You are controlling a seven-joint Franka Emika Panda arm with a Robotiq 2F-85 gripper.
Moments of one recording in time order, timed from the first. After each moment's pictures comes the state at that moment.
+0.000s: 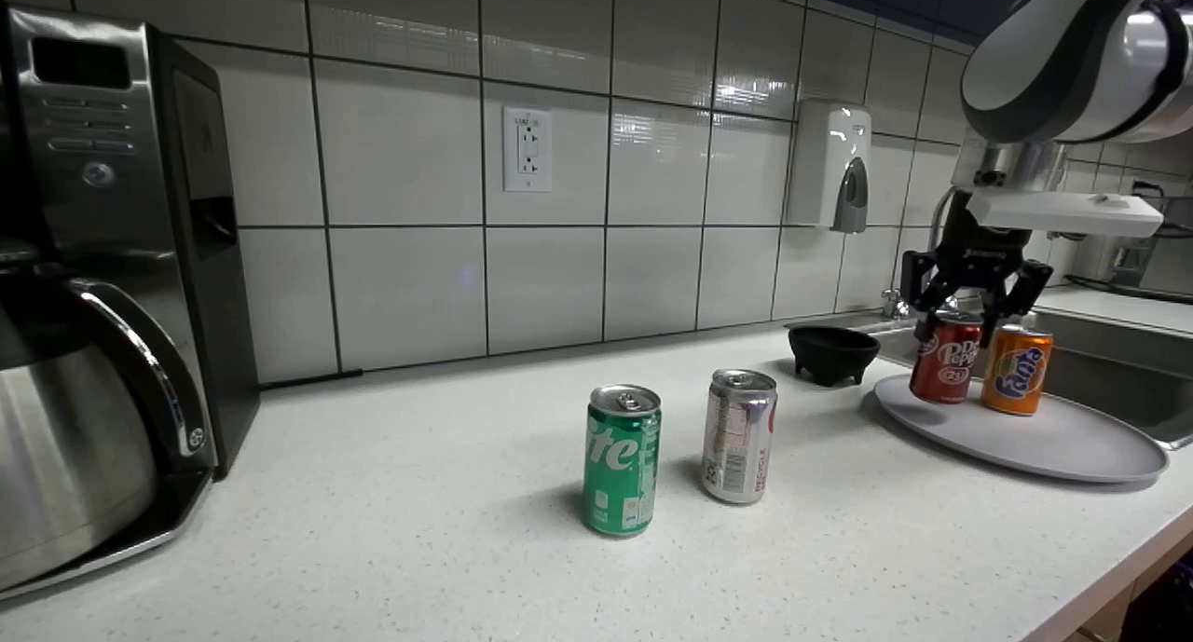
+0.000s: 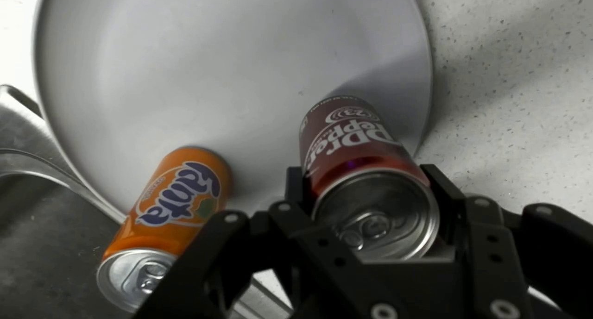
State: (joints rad) arm -0.16 0.03 -0.20 -2.43 -0.02 2.62 0.20
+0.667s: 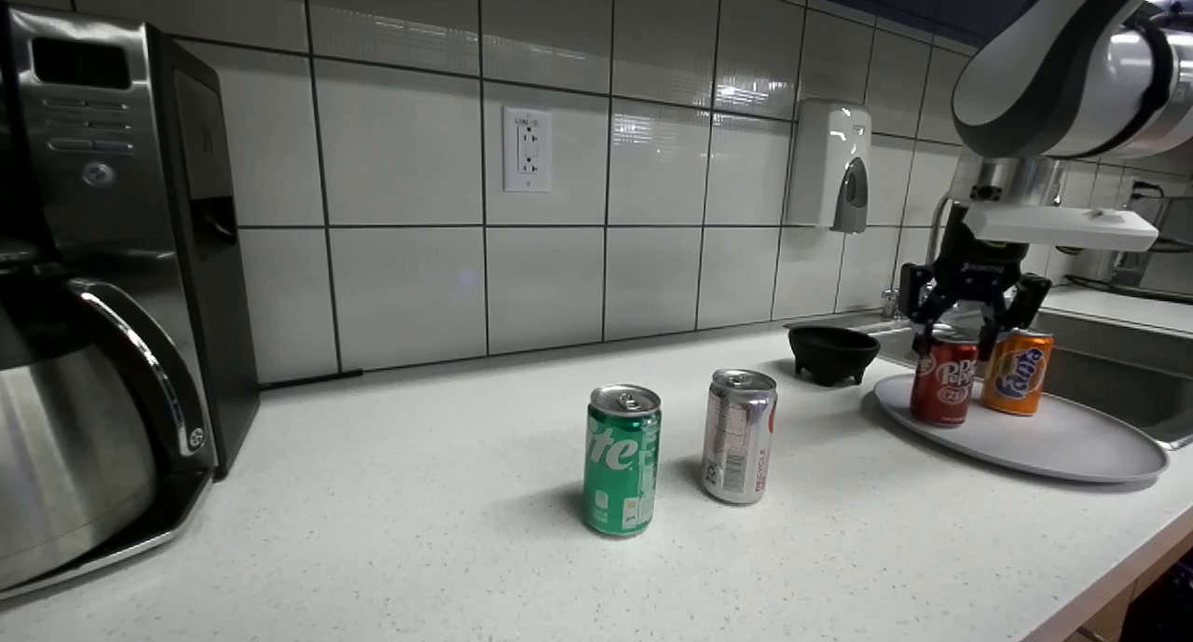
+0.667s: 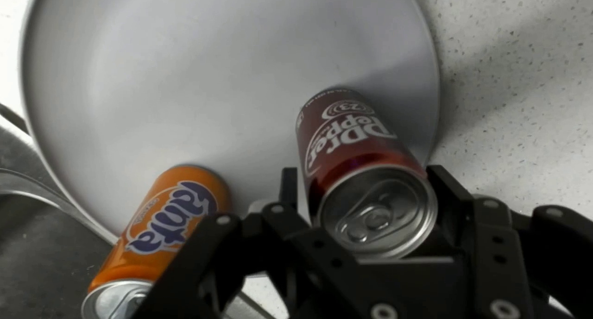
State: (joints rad) arm -0.16 0.07 -0.20 -2.42 0.02 2.62 0.18
